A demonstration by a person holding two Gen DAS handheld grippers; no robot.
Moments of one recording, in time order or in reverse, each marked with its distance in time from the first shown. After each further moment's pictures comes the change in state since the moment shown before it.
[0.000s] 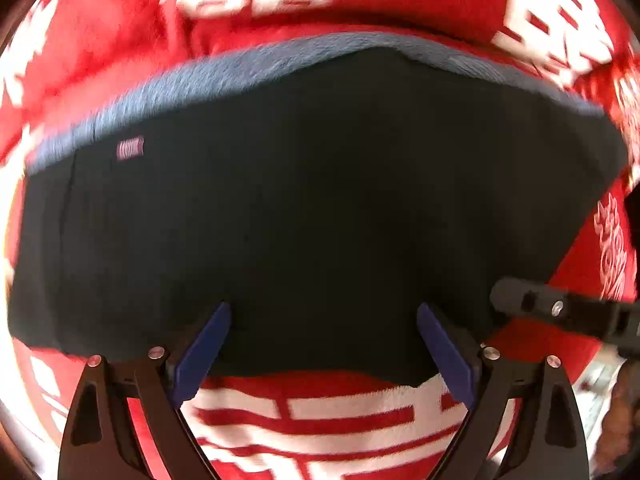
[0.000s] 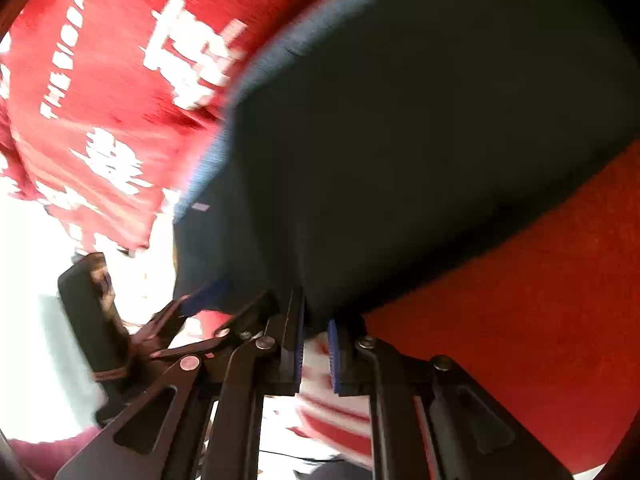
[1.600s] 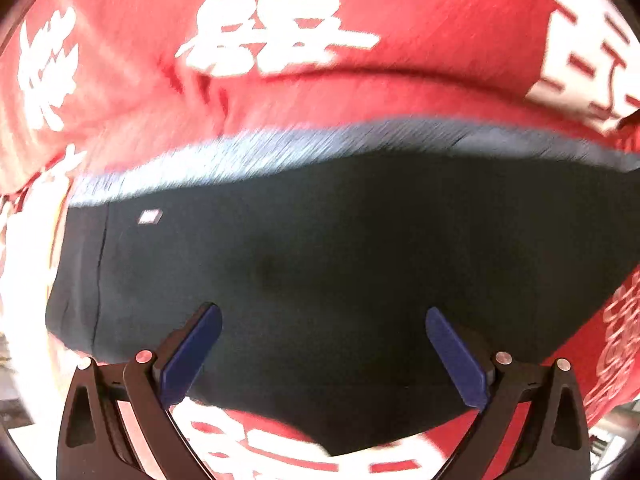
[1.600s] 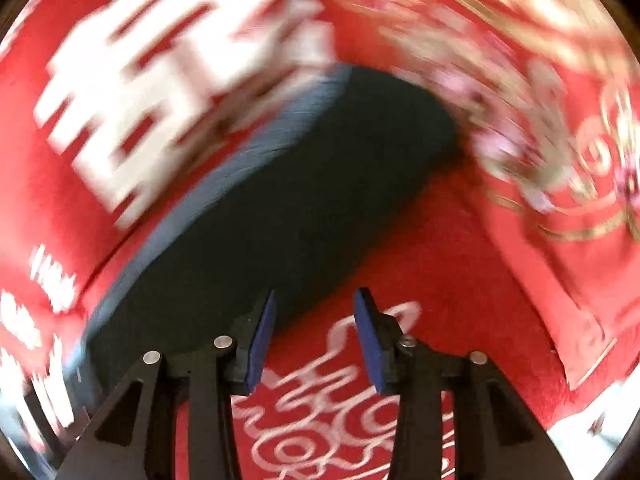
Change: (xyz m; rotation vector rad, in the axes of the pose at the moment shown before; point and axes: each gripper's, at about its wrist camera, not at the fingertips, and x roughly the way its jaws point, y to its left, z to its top) left arm -0.016 -0.066 0.066 -0.053 -0.060 0.204; right arm -0.231 -0.124 0.083 0.067 -0.430 -0.472
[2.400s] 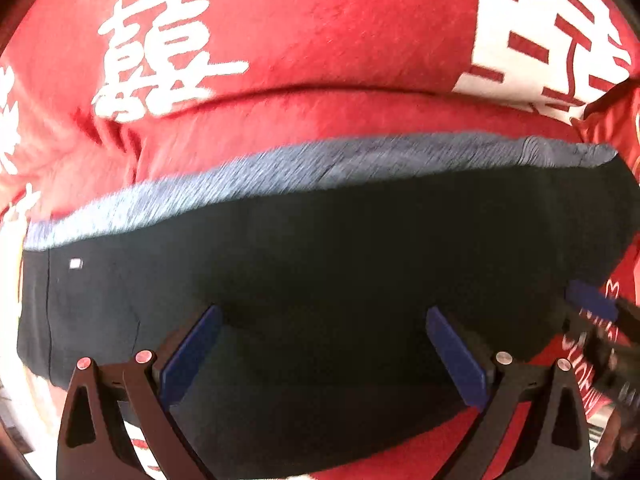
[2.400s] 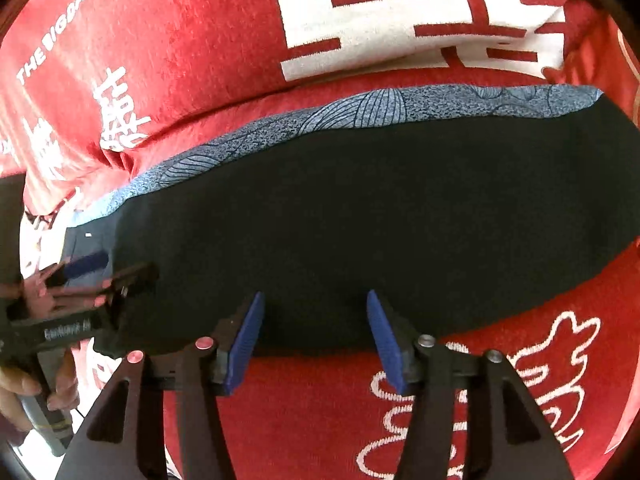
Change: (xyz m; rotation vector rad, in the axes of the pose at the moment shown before) left arm 0.012 -0.078 0.026 0.065 -0.007 -0.071; right arm 0.061 0.113 -0.055 -0.406 0.146 0.142
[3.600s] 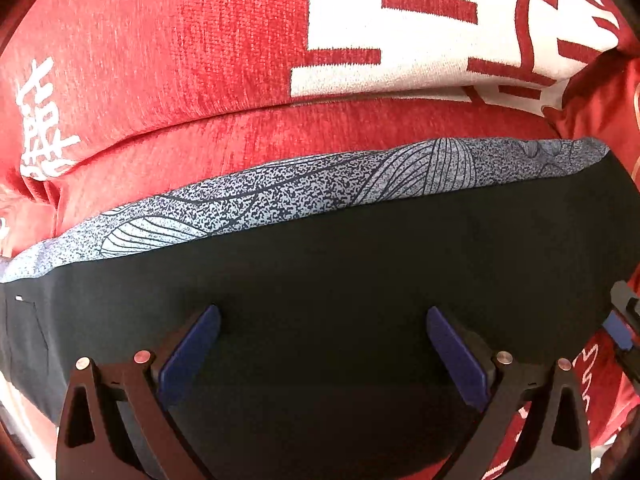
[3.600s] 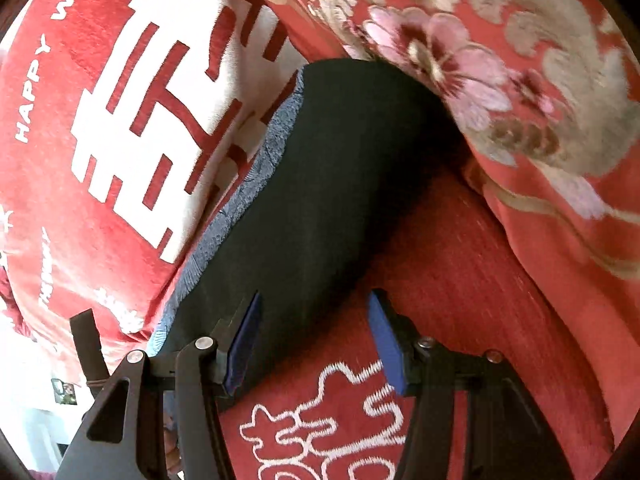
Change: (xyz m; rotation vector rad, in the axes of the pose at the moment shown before) left arm 0.034 -0.135 0.035 0.013 -0.023 -0.004; right arm -0.048 -0.202 -0.026 0.574 -0.267 0.201
